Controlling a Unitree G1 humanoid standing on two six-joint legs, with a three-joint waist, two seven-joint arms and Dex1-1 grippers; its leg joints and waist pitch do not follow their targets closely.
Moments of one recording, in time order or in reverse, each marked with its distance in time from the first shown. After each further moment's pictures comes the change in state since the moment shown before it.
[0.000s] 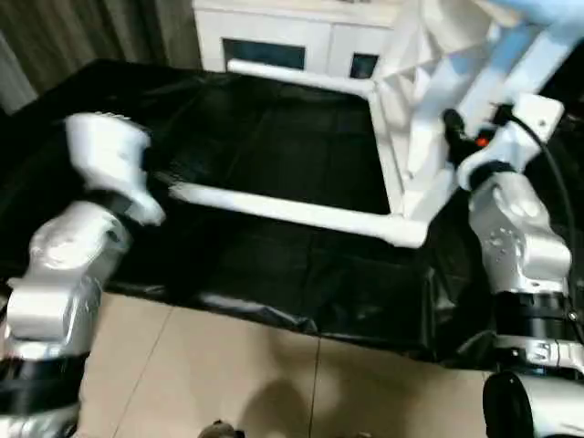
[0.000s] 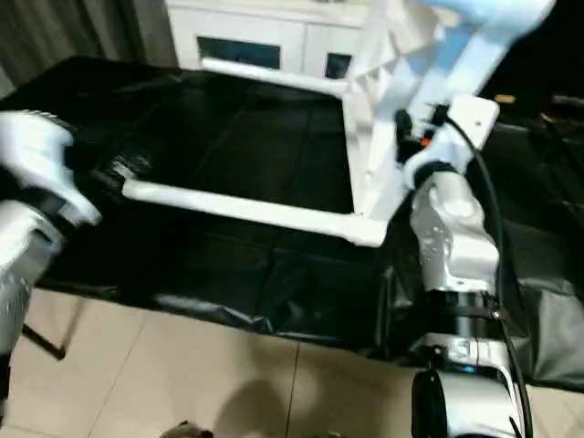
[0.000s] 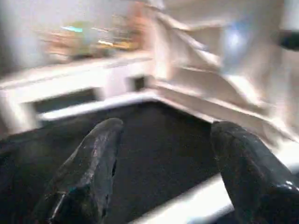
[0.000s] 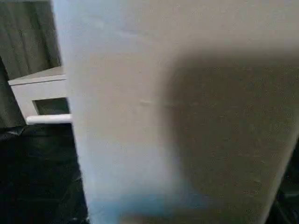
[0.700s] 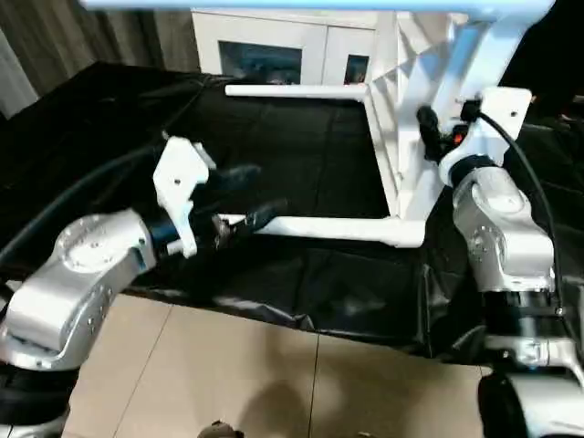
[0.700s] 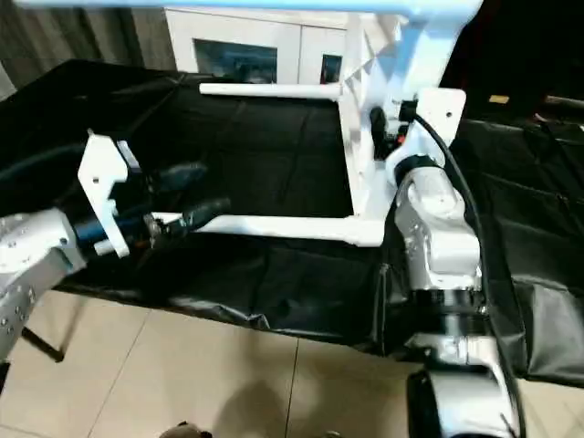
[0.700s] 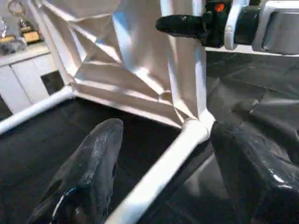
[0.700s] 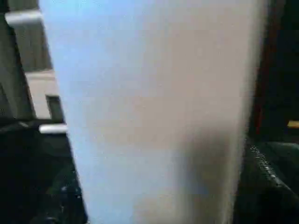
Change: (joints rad) left arm -0.059 0.036 -0.082 -0.081 -0.041 0.107 -0.118; right arm 0.037 0.037 0.068 -0.111 -0.073 0.003 0.003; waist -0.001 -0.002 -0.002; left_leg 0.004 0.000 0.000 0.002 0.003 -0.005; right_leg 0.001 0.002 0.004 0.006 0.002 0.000
